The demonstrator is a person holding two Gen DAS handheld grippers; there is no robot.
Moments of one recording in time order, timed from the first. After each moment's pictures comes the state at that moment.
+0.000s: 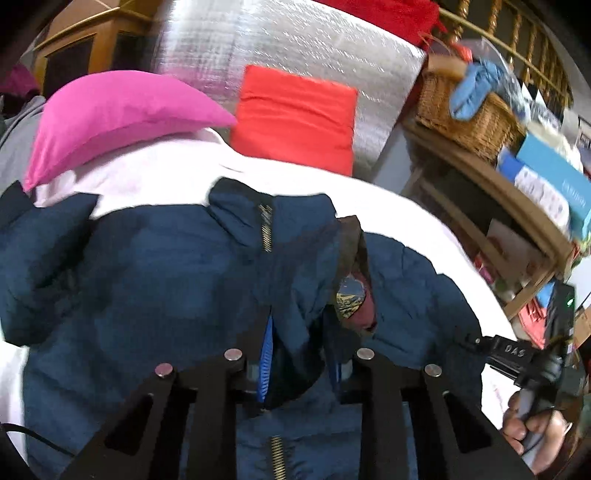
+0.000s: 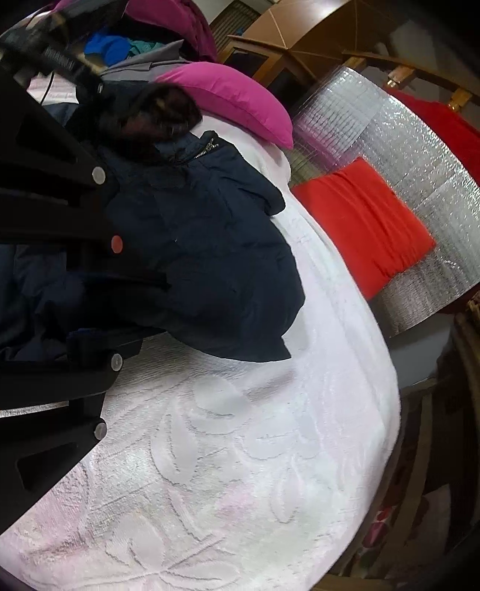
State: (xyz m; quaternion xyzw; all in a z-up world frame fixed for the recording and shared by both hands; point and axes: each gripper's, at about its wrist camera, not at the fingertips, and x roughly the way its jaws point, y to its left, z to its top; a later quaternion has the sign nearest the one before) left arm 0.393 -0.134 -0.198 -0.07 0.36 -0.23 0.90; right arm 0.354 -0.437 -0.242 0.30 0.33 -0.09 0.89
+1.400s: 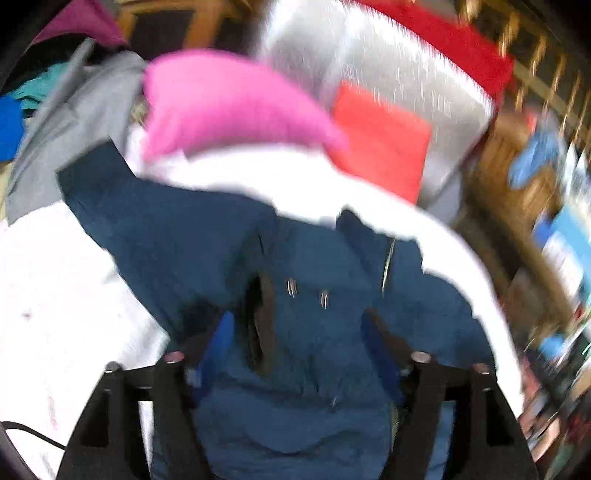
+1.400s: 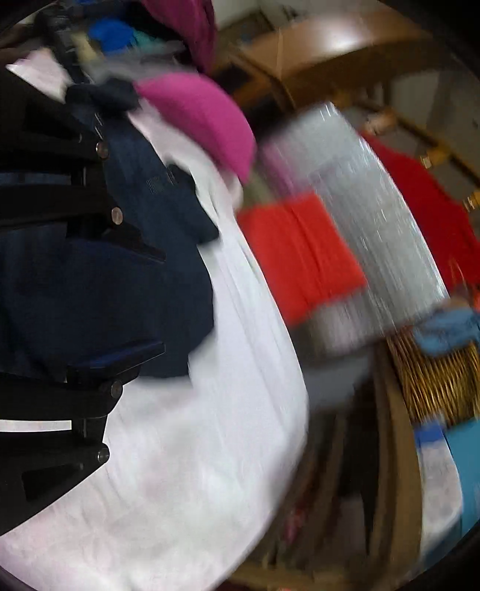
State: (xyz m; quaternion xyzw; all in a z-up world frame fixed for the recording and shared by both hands) left arm 0.402 0.034 -0.181 -0.17 0.35 -0.14 0.91; right arm 0.325 -0.403 -0.188 0.23 0.22 -0.08 0.94
